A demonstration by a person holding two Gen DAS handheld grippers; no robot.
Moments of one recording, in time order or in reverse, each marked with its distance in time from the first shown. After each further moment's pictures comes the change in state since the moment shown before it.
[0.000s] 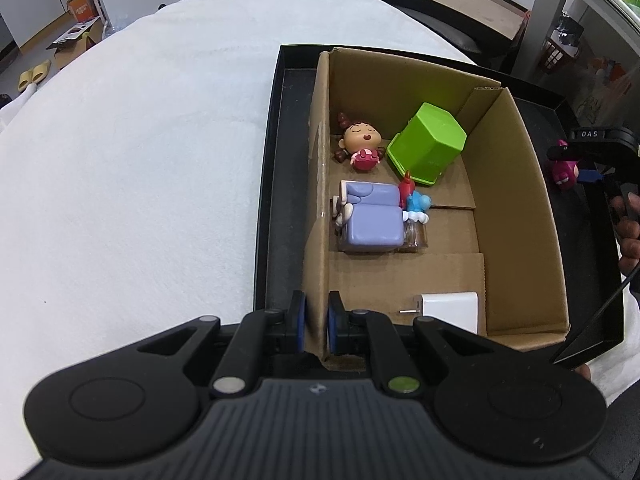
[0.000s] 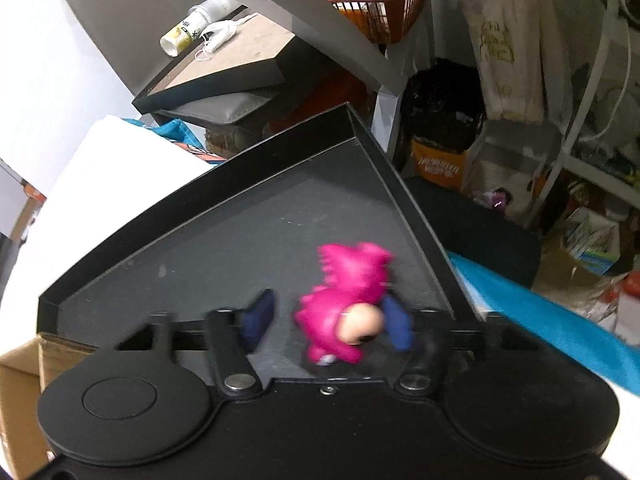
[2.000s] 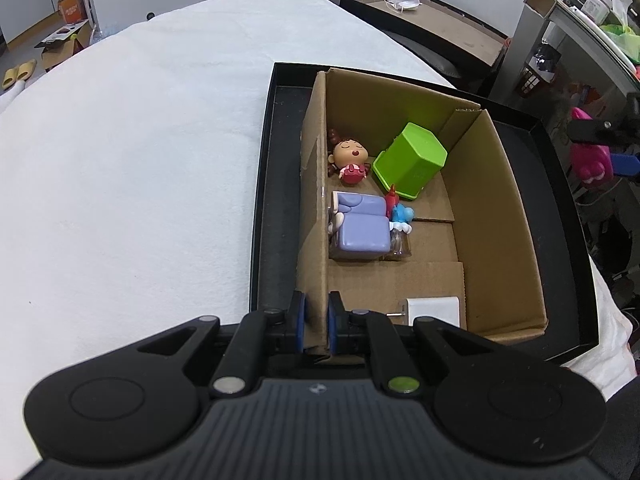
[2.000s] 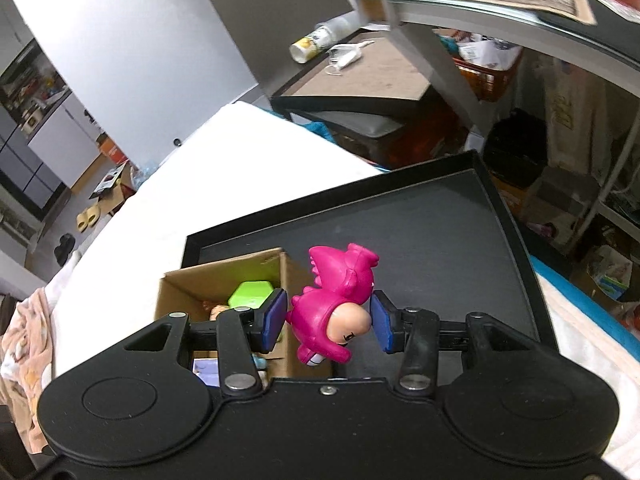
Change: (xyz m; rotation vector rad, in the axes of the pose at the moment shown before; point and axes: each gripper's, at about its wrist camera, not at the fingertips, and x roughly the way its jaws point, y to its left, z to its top) left arm -0.012 0.018 -0.009 -0.024 -0.066 -0.103; right arm -0.138 0.089 -0.032 -0.176 -0.022 0.172
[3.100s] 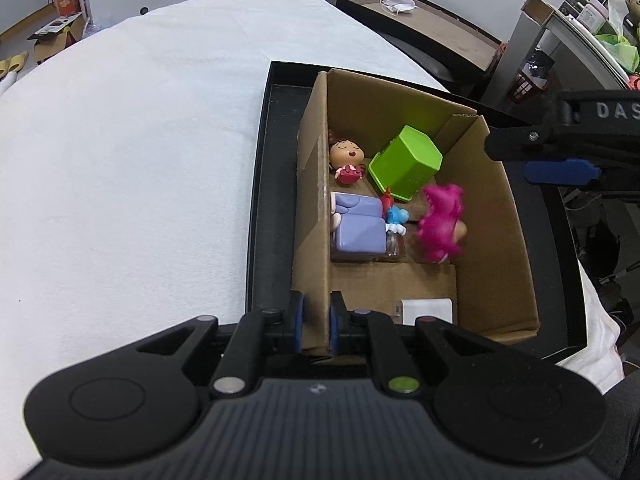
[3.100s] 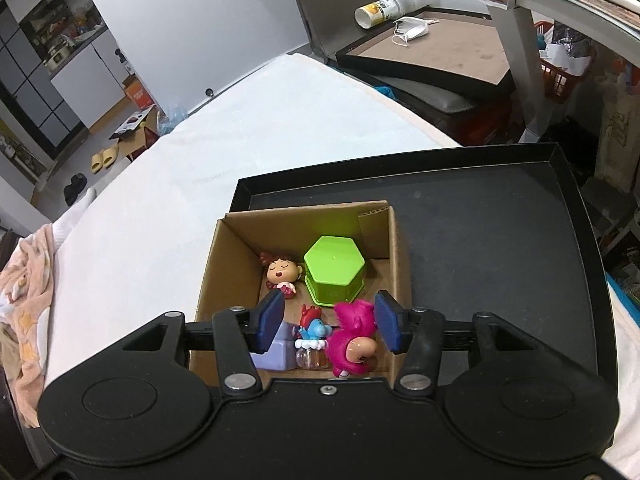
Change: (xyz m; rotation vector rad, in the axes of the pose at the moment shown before) left arm 0.002 0.008 0.001 -0.017 0.002 -0.046; right arm 0.025 0.075 -0.022 -0.143 0.084 0.014
